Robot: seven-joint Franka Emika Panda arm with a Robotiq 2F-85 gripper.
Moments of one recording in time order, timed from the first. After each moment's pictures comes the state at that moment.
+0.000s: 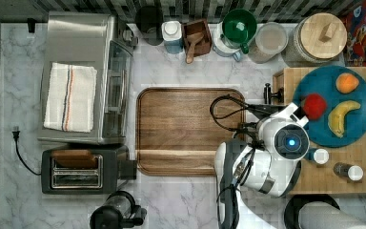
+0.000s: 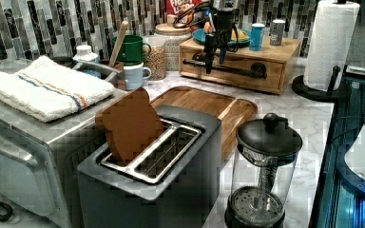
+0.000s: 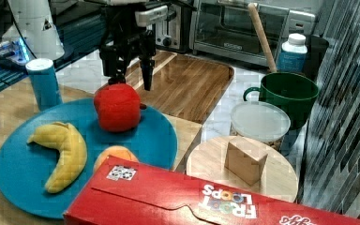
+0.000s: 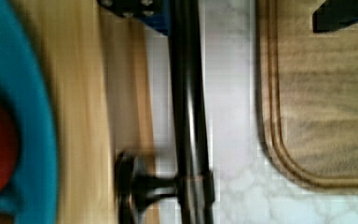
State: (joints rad) arm -0.29 0.13 -0.08 -2.38 -0.05 1.06 -1.05
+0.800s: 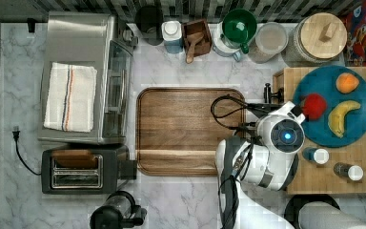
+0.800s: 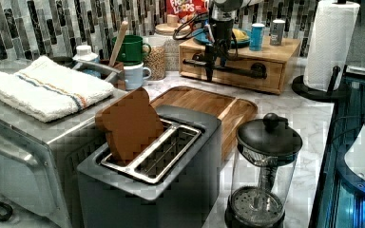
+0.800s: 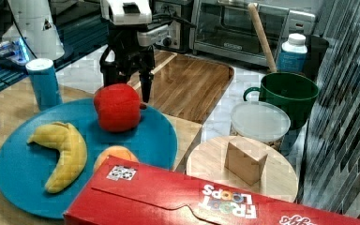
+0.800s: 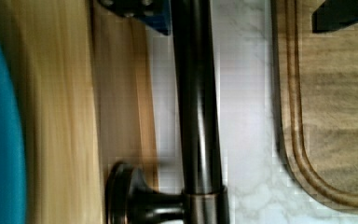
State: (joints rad) arm -0.27 0.21 -0.11 -2.36 -0.10 1.09 -1.03
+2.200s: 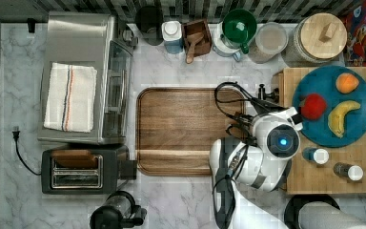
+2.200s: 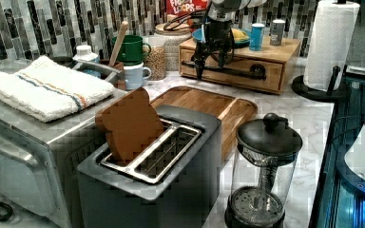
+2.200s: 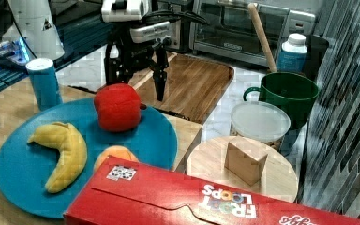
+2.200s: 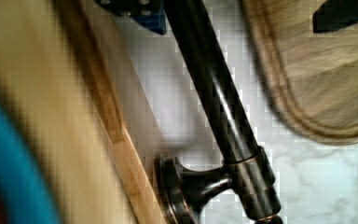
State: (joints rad) arm -0.28 0.20 -0.06 -2.39 0.01 1.19 -0.78
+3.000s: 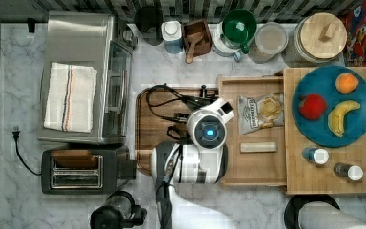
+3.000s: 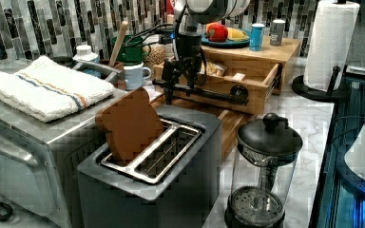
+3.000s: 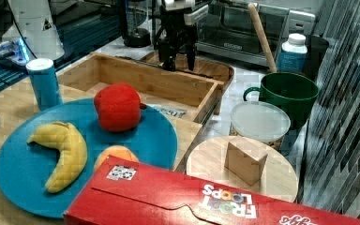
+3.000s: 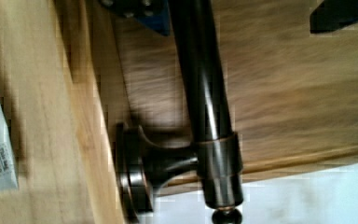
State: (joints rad) arm -0.12 0.18 0.13 -2.44 0.07 1.17 -0.69
